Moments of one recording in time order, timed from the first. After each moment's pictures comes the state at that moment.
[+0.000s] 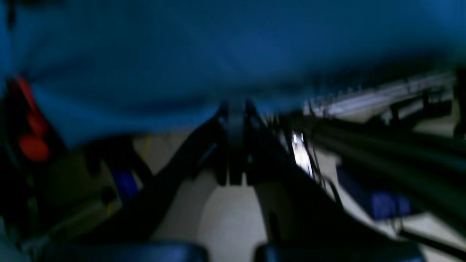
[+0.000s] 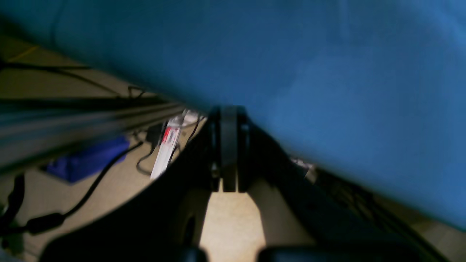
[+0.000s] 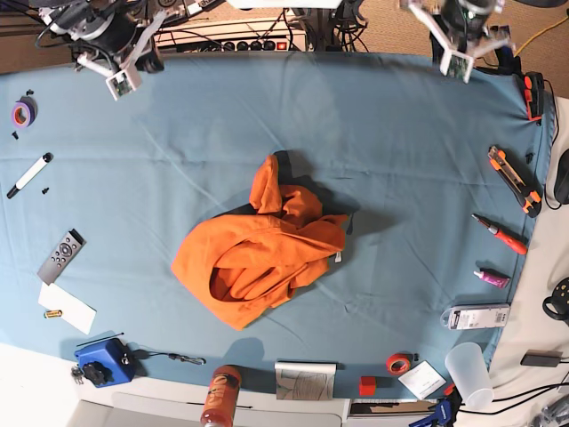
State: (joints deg) left arm 54.7 -14.3 -5.7 132.3 -7.2 -6.6 38.0; right arm -49.8 20.9 23.1 133.4 28.9 24.0 -56.4
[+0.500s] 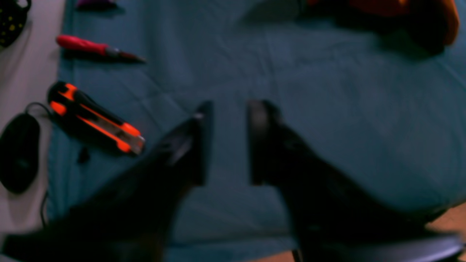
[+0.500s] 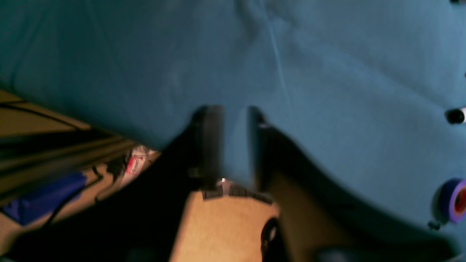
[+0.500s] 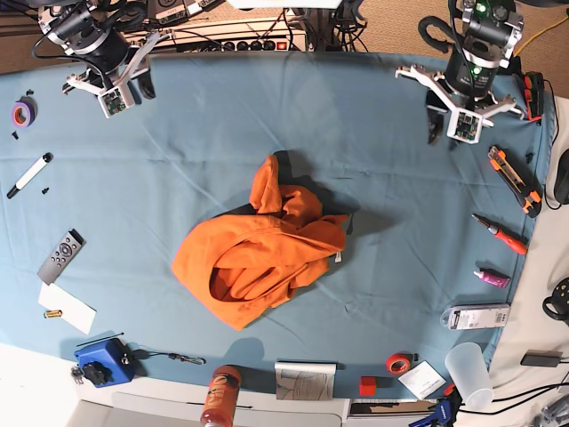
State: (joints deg) left arm 38.8 -14.3 -5.7 132.2 -7.1 -6.8 34.2; right arm -46.0 20.9 23.1 133.4 21.4 24.0 -48.5
